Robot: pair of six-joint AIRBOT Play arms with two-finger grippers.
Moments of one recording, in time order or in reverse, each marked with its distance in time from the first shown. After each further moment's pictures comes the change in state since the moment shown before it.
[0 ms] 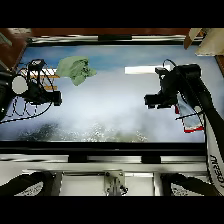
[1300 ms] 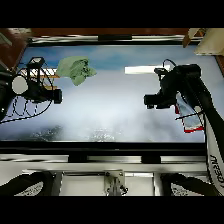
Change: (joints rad) left arm 0.000 0.000 0.000 0.000 0.055 0.000; right arm 0.000 0.000 0.000 0.027 -0.011 0.000
